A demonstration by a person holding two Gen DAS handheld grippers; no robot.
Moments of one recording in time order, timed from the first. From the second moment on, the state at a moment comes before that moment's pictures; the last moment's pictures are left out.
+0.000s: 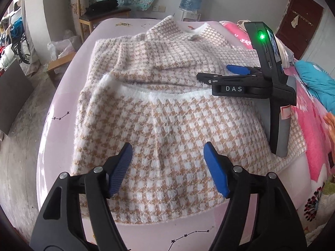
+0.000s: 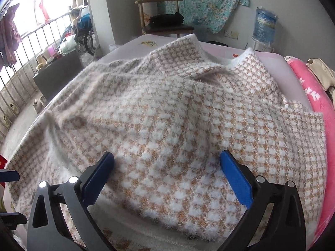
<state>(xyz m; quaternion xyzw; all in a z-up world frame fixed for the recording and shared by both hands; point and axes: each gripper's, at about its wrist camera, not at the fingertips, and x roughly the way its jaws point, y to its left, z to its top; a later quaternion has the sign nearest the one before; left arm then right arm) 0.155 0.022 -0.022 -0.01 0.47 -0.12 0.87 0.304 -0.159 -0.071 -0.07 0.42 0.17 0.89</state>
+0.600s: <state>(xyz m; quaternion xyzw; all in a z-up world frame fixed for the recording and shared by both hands) 0.143 0.029 -0.013 -0.02 0.47 -0.10 0.88 0.304 -0.159 -0.071 -0.07 0.42 0.17 0.89</state>
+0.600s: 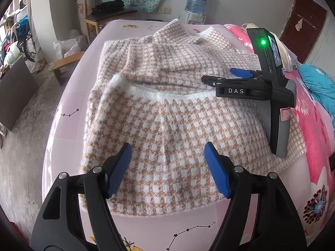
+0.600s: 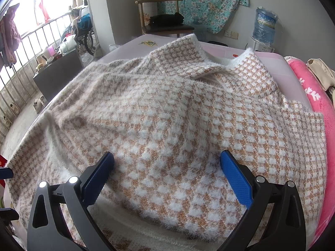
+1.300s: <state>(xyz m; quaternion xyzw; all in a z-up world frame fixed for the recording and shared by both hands) 0.125 0.026 -0.006 -0.02 0.46 -0.11 0.88 0.304 -0.160 -0.071 -0.07 0.42 0.17 0.89</state>
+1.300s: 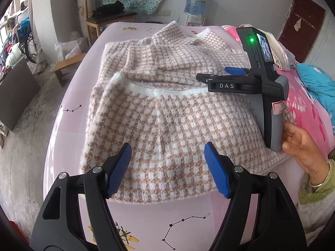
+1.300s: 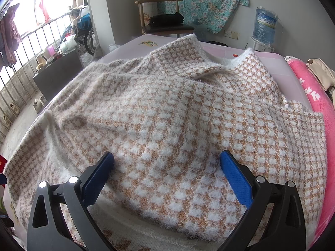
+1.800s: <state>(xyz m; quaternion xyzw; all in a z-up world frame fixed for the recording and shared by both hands) 0.137 0.036 -0.007 -0.03 0.45 -0.10 0.89 0.306 -0.157 -0.072 -0.07 0.42 0.16 0.89</state>
